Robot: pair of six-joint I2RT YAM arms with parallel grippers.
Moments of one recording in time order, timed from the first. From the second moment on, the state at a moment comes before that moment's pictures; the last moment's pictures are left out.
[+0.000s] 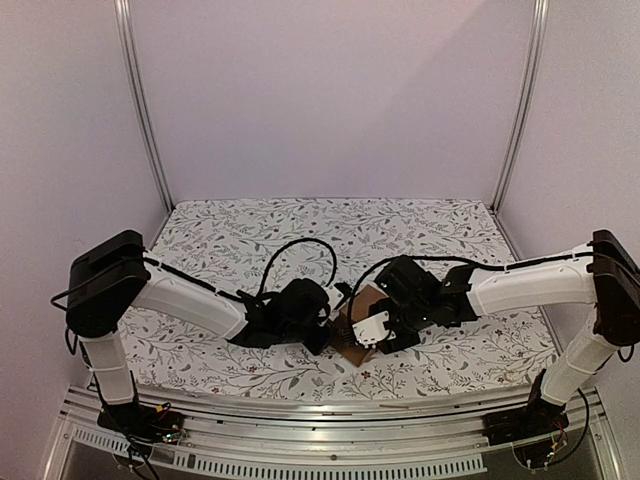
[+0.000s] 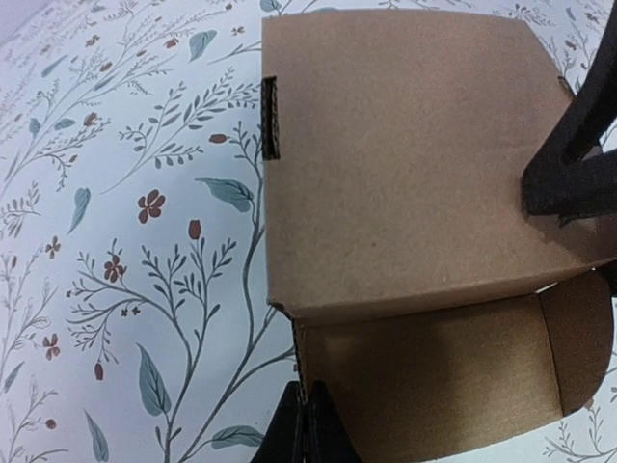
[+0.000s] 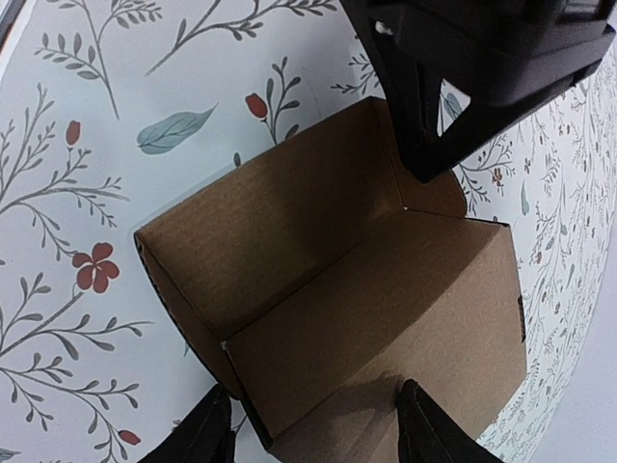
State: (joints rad) left arm -1.09 1.89 0.95 0.16 -0.23 -0.14; right arm 0.99 1.61 0.94 -0.35 0.05 -0.95
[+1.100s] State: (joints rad) left arm -1.06 1.95 1.21 -0.21 -0.19 -0.15; right arm 0.99 1.65 0.97 -0.36 0.05 -0.96
